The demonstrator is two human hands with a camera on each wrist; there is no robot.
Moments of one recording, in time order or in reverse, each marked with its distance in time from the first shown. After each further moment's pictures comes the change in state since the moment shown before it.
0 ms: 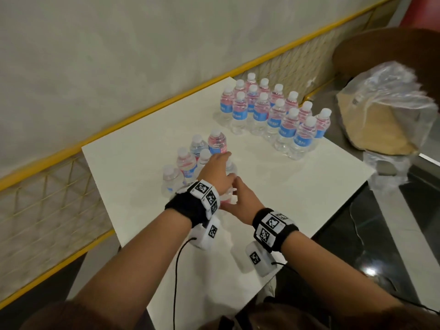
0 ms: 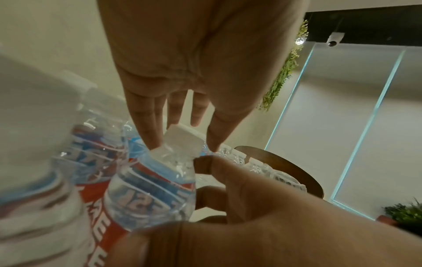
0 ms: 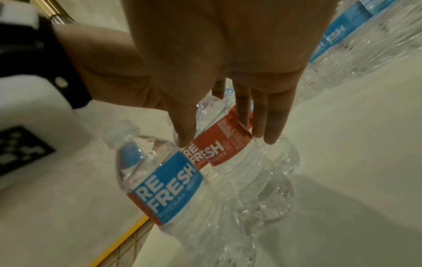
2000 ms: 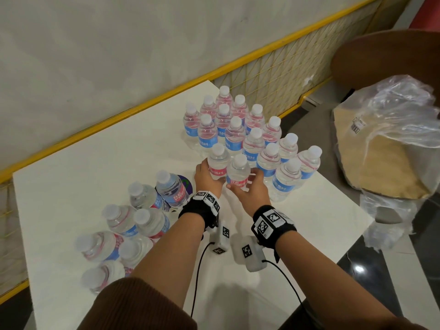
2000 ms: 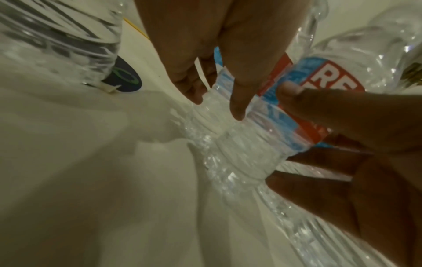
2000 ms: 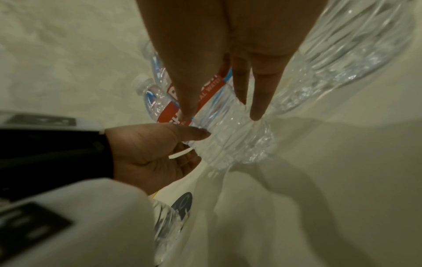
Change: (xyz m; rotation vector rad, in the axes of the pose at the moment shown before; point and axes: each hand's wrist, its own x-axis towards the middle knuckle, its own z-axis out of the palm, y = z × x) left_hand 0.233 -0.001 0.120 -0.556 0.393 -0.250; right_hand 0.158 0.099 -0.137 0.189 0.339 0.231
